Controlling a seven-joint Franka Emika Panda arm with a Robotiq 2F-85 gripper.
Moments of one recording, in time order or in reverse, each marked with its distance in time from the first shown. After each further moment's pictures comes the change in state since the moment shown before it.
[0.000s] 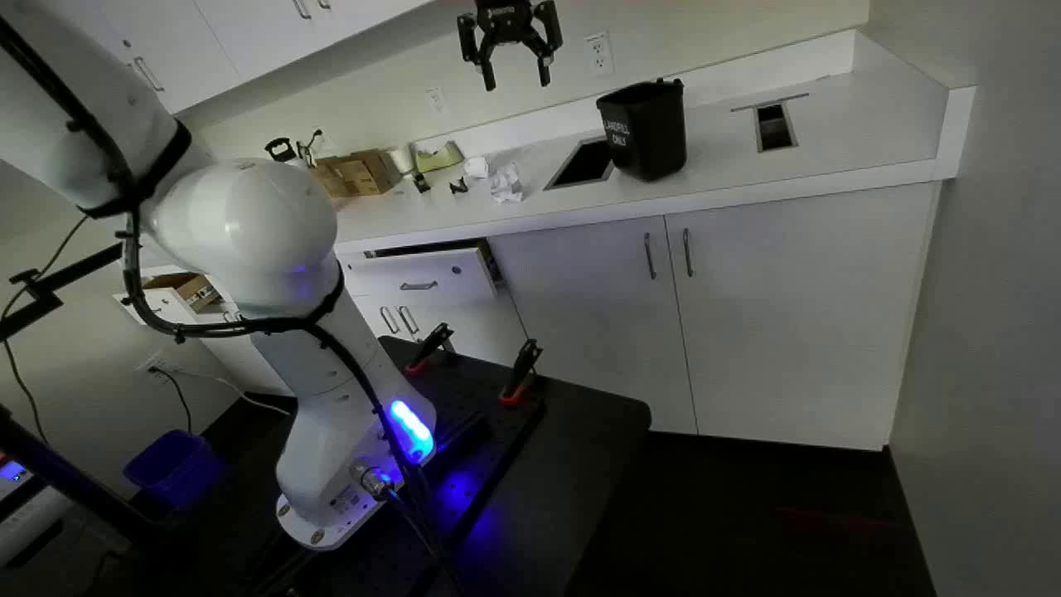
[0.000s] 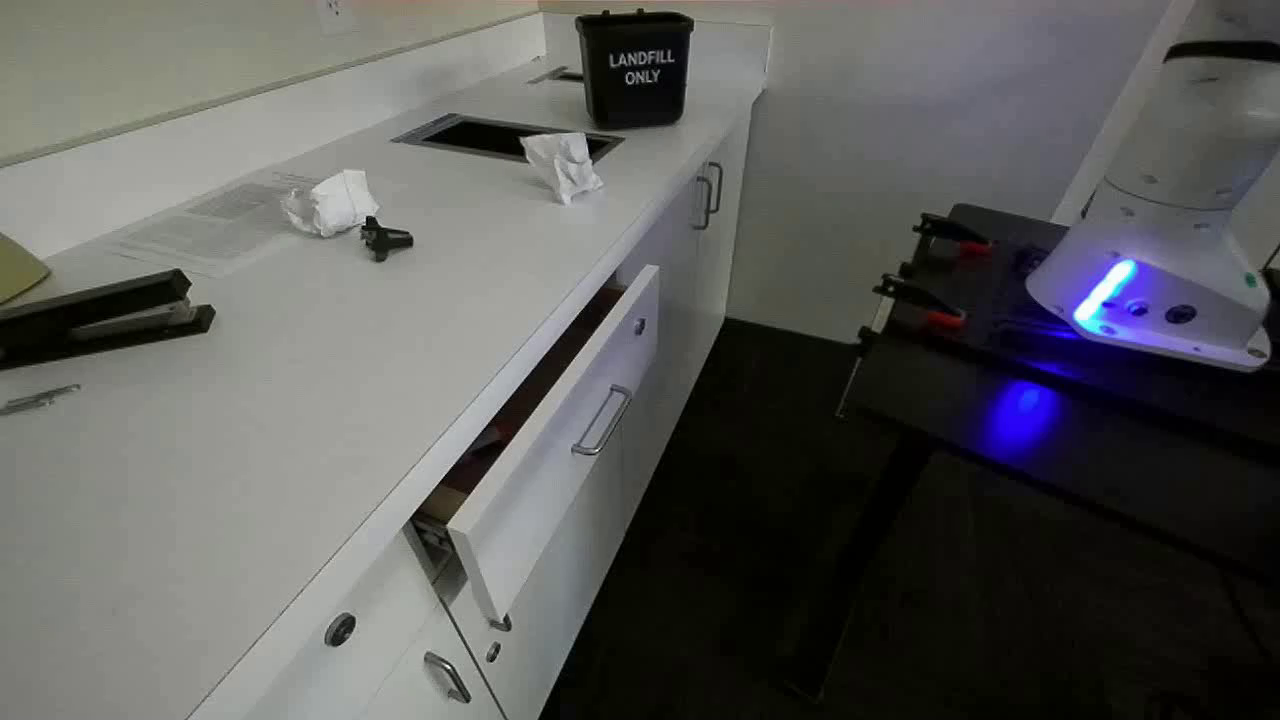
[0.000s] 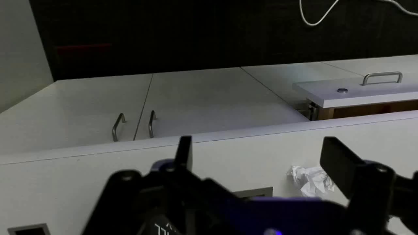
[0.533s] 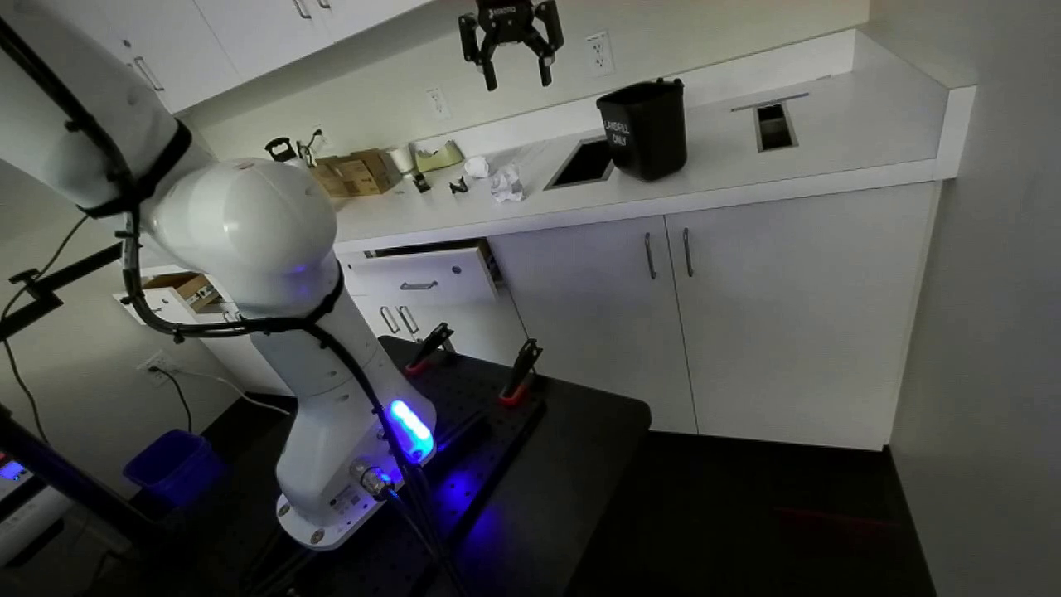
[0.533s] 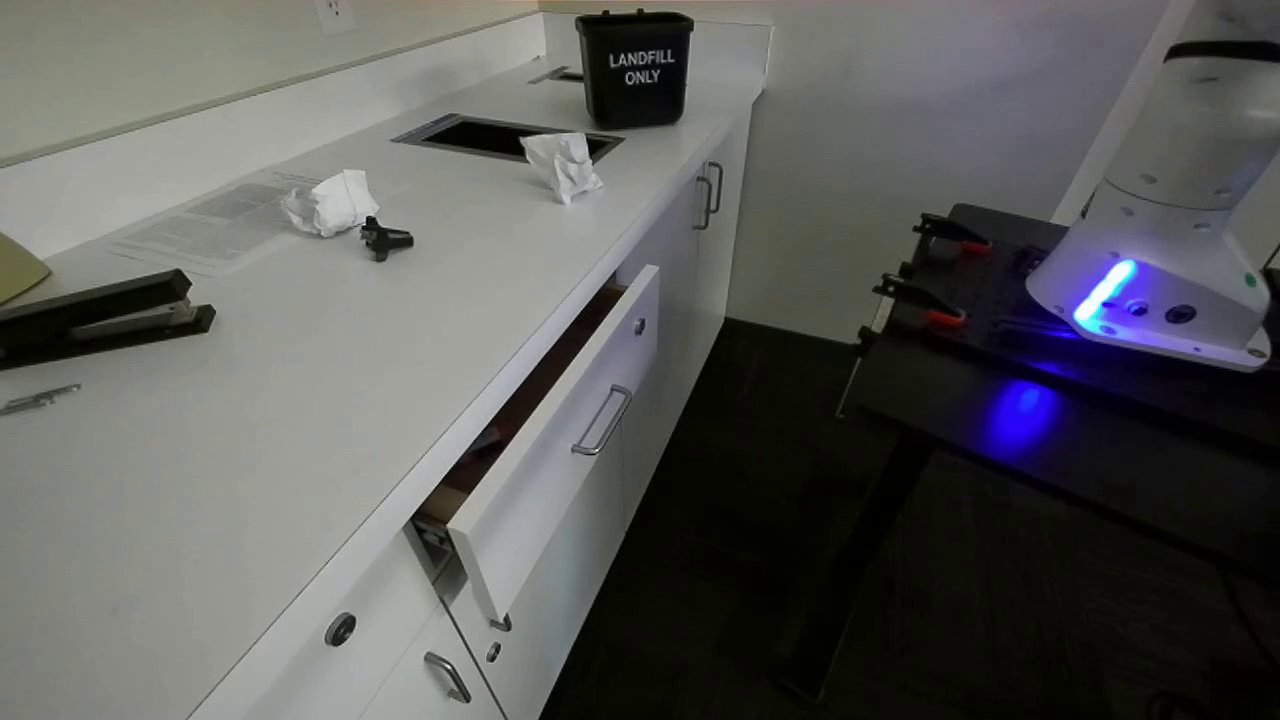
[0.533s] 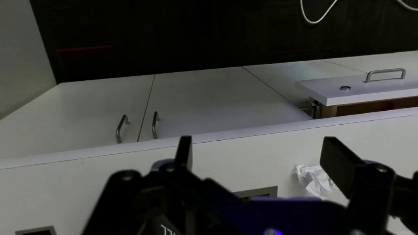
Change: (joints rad) arm -0.011 0.003 0.003 0.000 0.000 0.004 0.012
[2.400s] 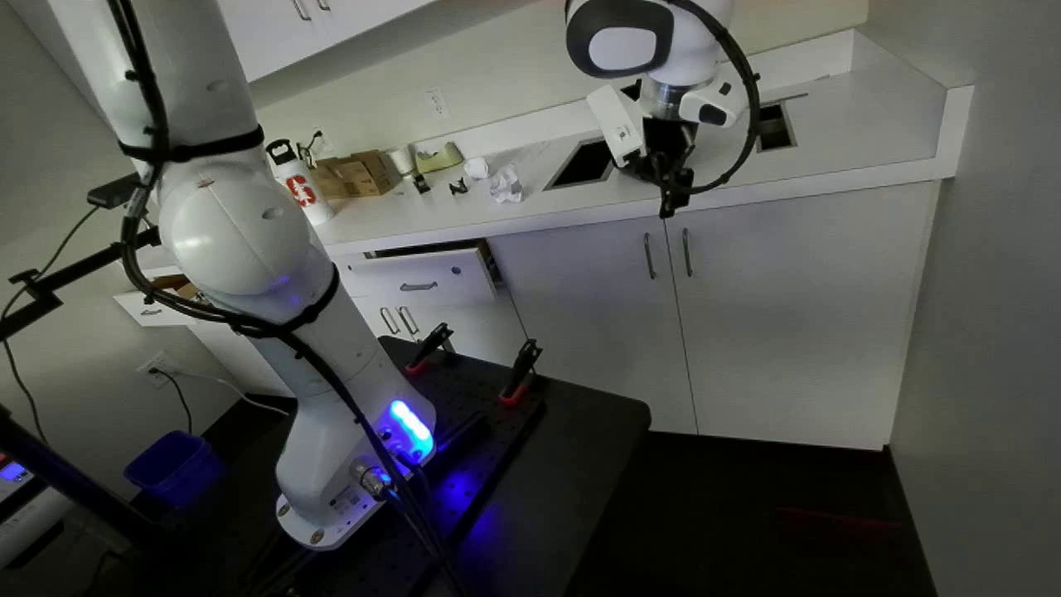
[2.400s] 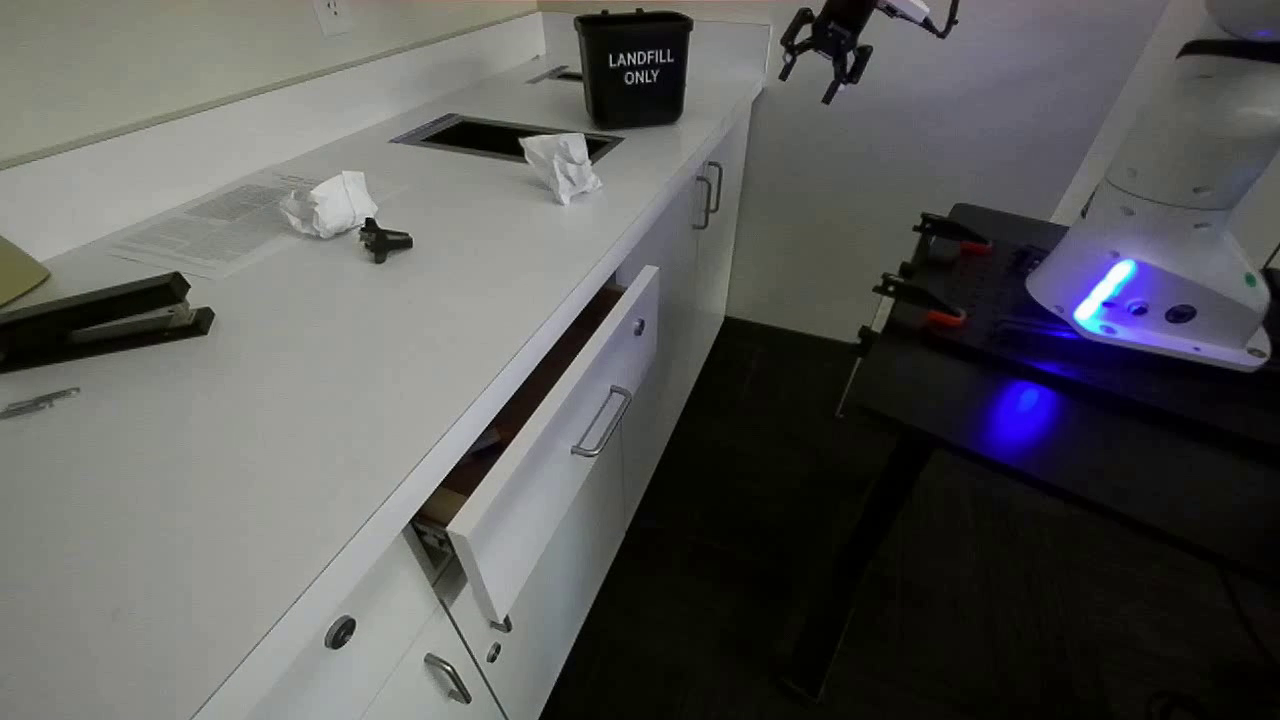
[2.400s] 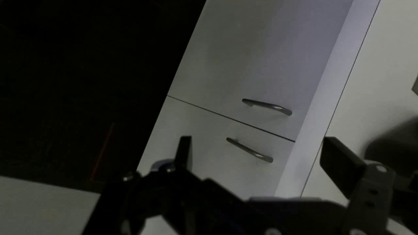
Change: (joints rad) arm -0.320 0.608 -0.084 0.066 0.661 0.354 0.107
